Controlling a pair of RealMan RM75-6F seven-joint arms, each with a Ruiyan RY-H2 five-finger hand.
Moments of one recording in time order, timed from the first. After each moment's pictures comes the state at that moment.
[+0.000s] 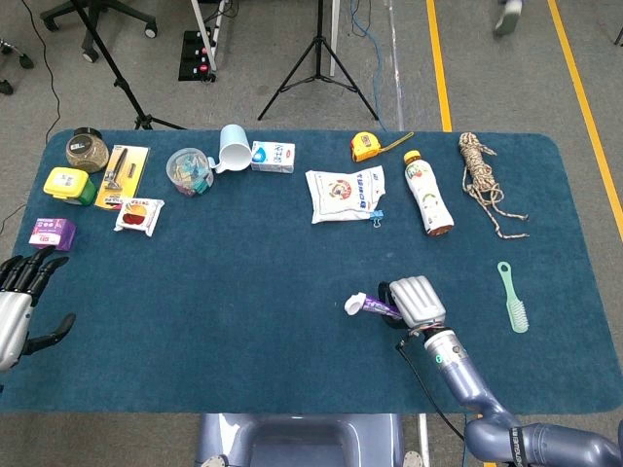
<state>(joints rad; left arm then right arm) -0.15 -0.87 -0.07 -1.98 1.48 1.41 0.12 0.60 -1.50 0.11 -1.58 -1.15 1.03 -0.30</state>
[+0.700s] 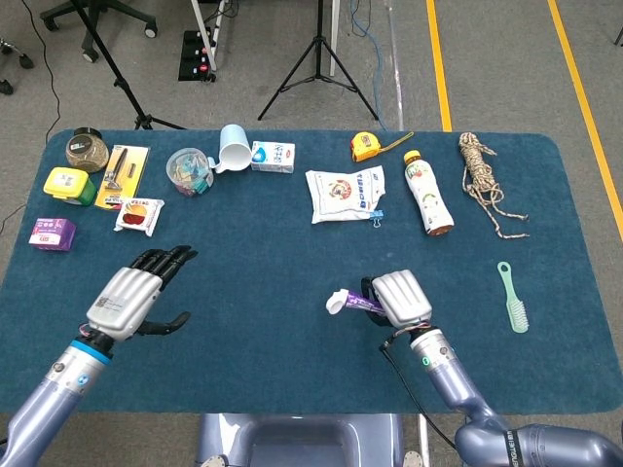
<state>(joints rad) -0.48 -0.97 -0.17 -2.16 1.24 1.04 0.31 0.62 -1.49 0.15 -1.73 -1.13 1.10 -0.47</state>
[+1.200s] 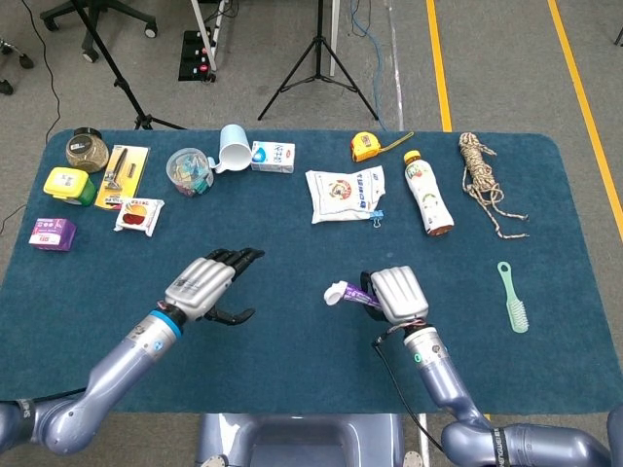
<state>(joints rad) -0.83 -1.15 -0.24 -2.08 0.76 0.86 0.47 0.64 -1.54 0.19 -1.74 -1.02 1.16 -0.58</state>
